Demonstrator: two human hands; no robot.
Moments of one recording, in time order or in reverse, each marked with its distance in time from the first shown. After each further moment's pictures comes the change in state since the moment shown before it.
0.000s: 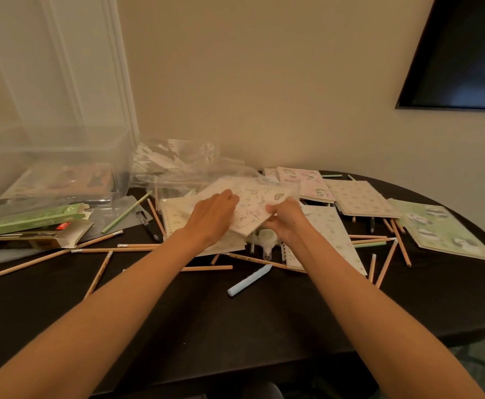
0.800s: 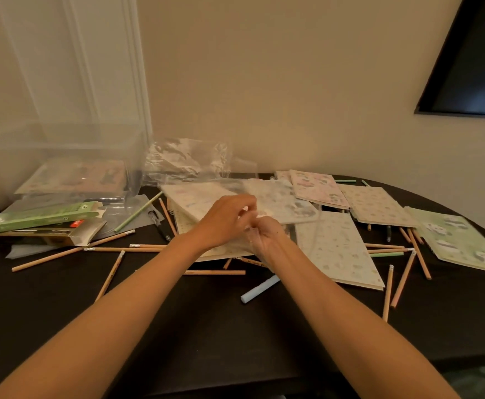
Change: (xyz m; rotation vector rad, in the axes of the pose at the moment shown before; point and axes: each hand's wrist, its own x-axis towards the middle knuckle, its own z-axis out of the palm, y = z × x) left_hand -0.007 -0.011 -0.010 -0.695 0.108 0.071; right_hand 0.014 0.041 0.043 0.244 -0.060 0.264
